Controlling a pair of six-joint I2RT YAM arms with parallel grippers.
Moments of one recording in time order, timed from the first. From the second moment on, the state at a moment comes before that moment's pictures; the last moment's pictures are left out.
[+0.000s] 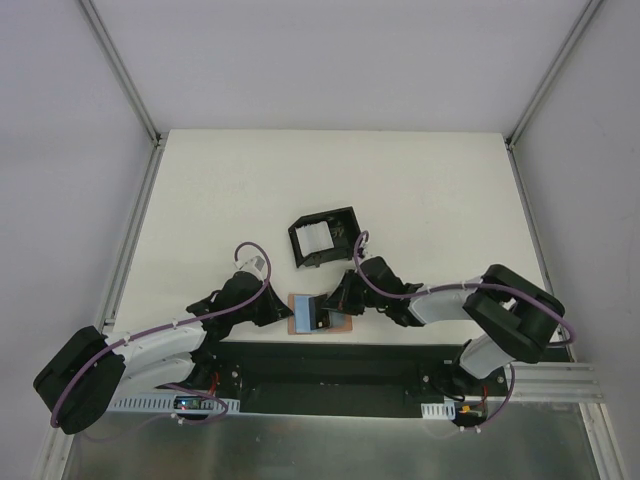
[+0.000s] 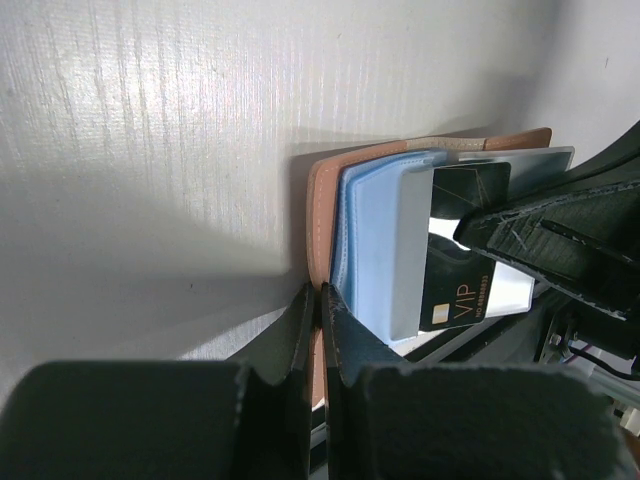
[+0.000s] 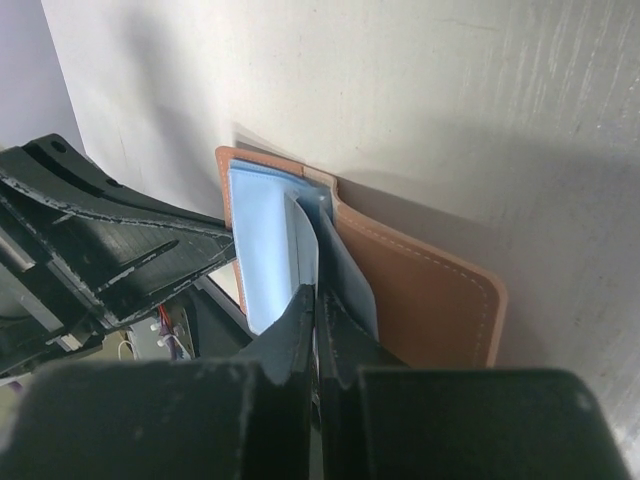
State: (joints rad) left arm -0.73 0.97 0.16 0.08 0.12 -1.03; right arm 0.92 1.54 0.46 0.43 -0.20 1.12
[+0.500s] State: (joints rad) left arm -0.73 0.94 0.13 0.10 0.12 -1.03; right arm 0.95 1.48 0.48 0.29 -0.13 1.09
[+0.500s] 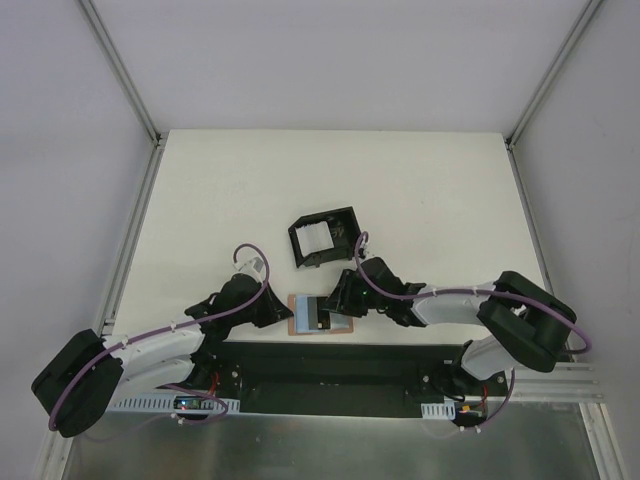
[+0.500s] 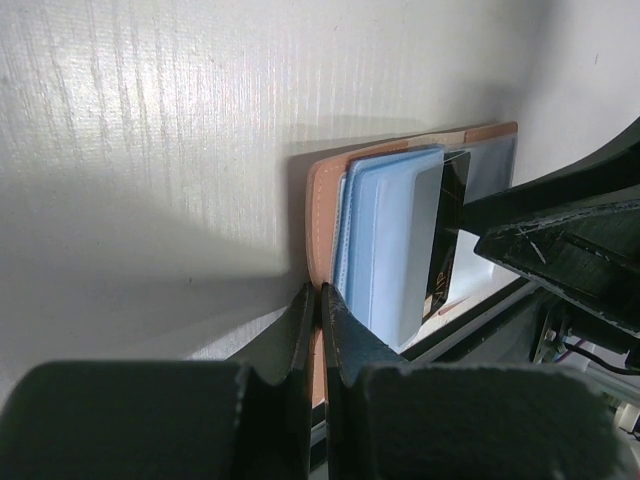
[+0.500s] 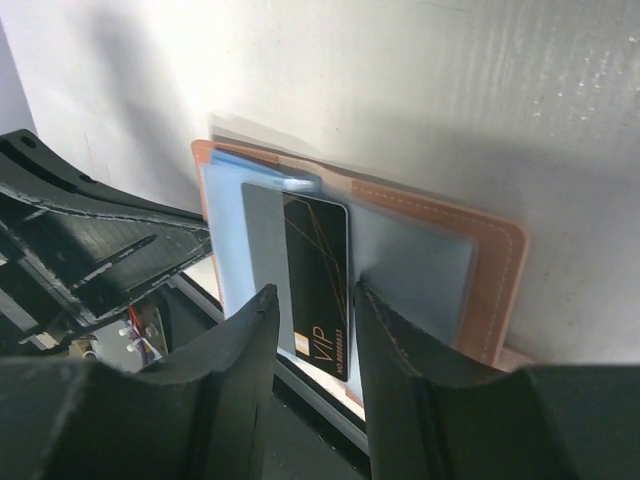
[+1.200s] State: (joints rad) left arm -0.73 0.94 0.13 0.10 0.12 -1.03; right arm 1.00 1.58 0.64 0.15 -0.15 1.00
